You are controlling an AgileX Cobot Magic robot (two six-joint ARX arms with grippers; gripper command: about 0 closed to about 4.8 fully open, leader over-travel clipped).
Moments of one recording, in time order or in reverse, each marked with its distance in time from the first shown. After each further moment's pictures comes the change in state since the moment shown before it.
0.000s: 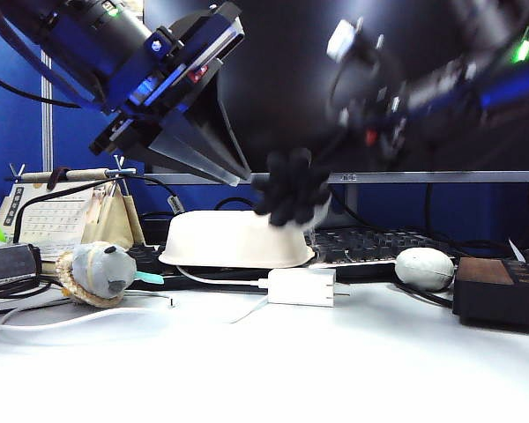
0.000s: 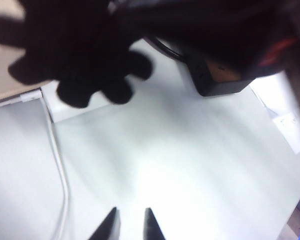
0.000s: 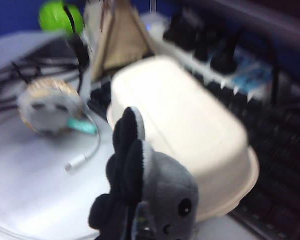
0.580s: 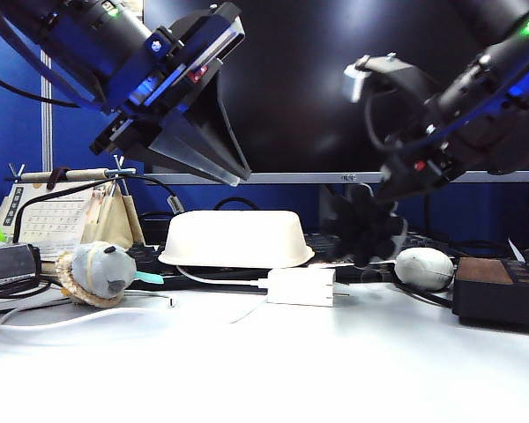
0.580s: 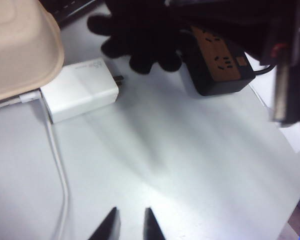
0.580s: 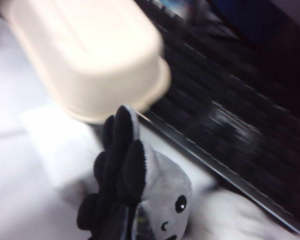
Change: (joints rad) left arm 0.000 0.000 0.000 0.000 0.000 0.005; right arm 0.031 -0.121 -0.002 -0.318 0.434 -0.263
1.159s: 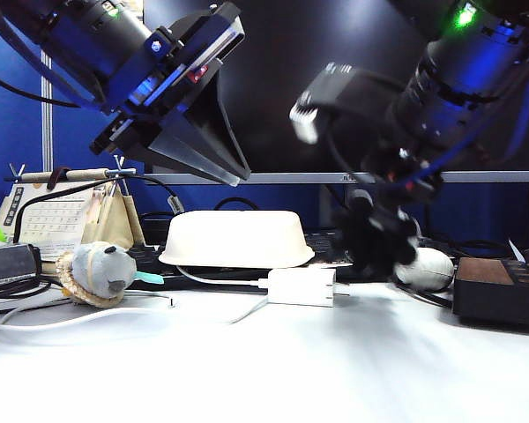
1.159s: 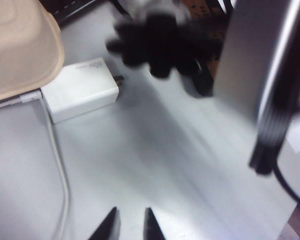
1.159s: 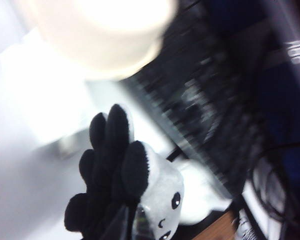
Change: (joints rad) left arm 0.000 0.000 0.000 0.000 0.000 0.000; right arm 0.261 0.000 0.000 -0.086 0.499 -0.179
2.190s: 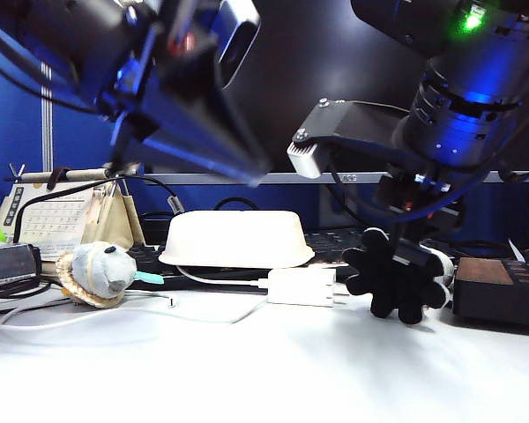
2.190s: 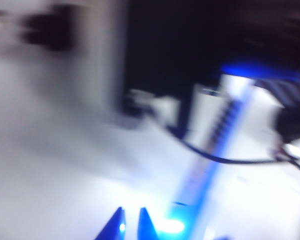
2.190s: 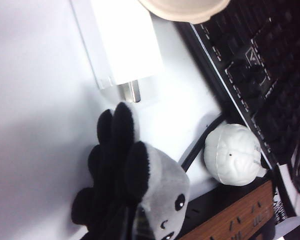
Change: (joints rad) left arm 0.001 0.000 0.000 -0.126 0.354 0.053; right arm 0.084 0.000 0.000 -0.206 0.050 0.083
